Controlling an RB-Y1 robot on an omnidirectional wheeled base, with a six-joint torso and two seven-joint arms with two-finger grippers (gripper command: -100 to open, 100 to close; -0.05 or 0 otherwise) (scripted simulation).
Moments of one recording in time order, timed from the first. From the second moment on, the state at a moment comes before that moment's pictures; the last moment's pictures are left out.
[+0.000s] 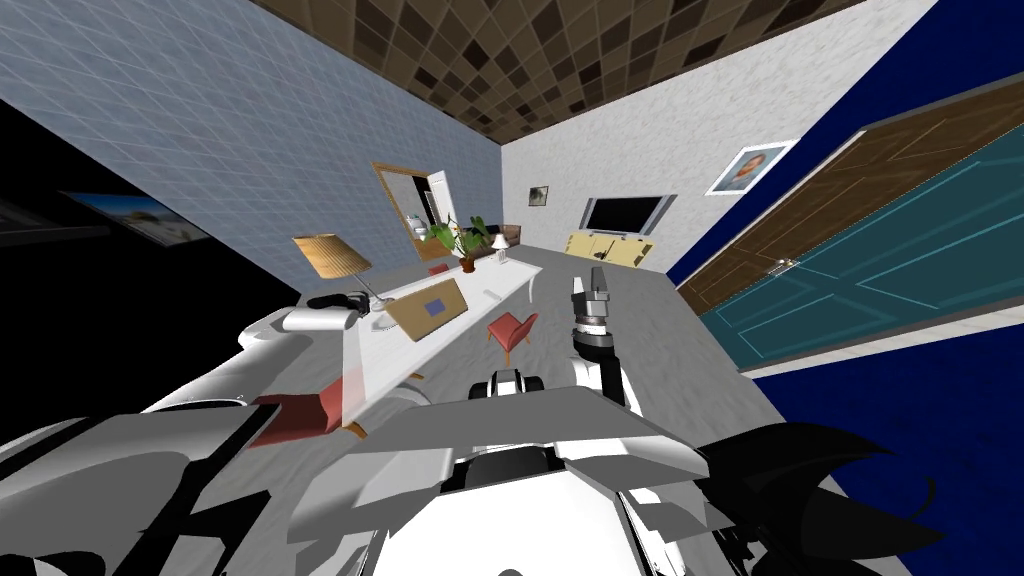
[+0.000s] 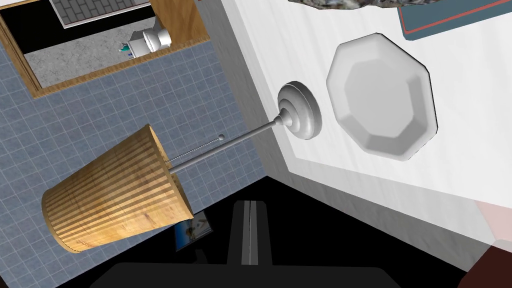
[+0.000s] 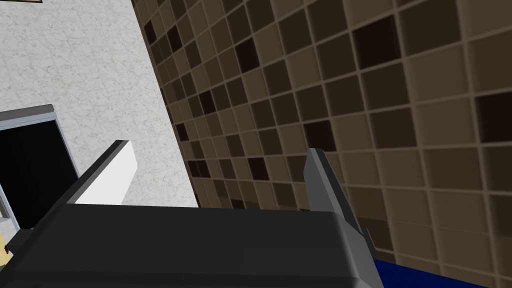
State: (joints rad) left arm -0.41 1.07 -0.14 -0.96 0.51 0.46 0.26; right arm 0.48 0.03 0.06 -2.38 0.06 -0.43 0.10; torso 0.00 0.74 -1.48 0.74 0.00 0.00
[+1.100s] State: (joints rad) left arm -0.15 1.37 -0.28 -1.18 0.75 0.52 0.49; right arm 0.48 0.03 0.06 -2.38 0.06 -0.43 0.10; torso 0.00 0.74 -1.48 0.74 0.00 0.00
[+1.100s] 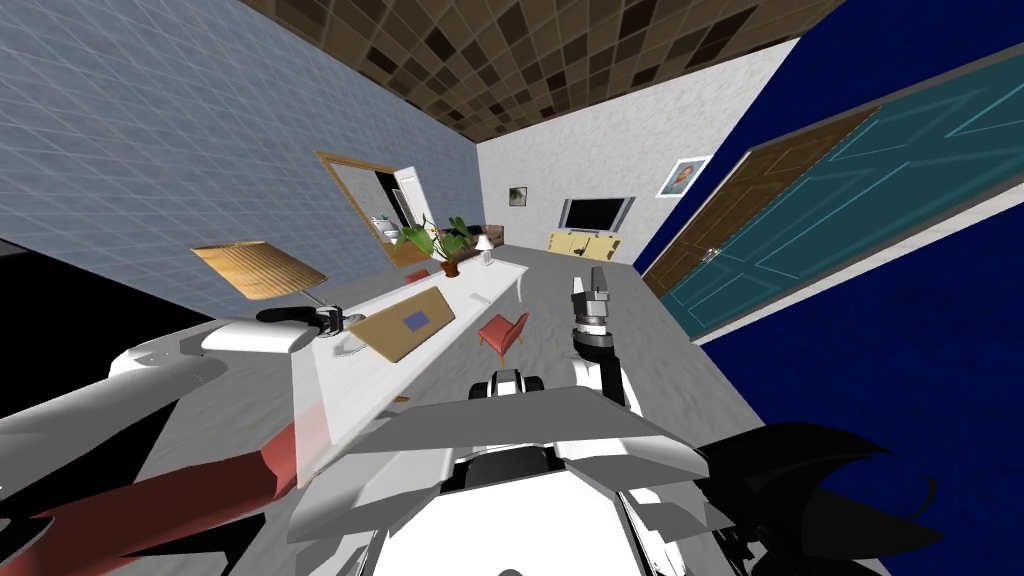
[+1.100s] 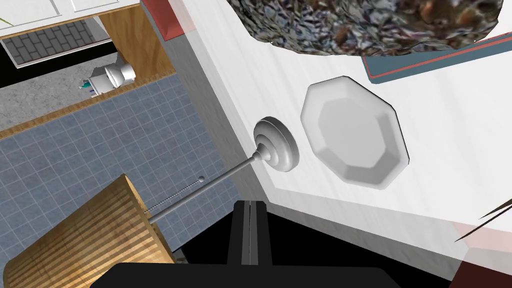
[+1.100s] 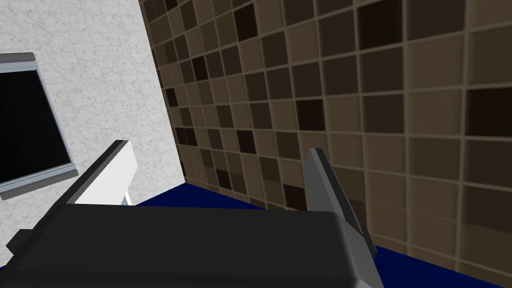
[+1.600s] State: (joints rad) left arm -0.02 1.49 -0.32 -1.29 0.82 0.55 0.60; right arm 0.48 0.03 0.06 -2.38 0.06 -0.43 0.10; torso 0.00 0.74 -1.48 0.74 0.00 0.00
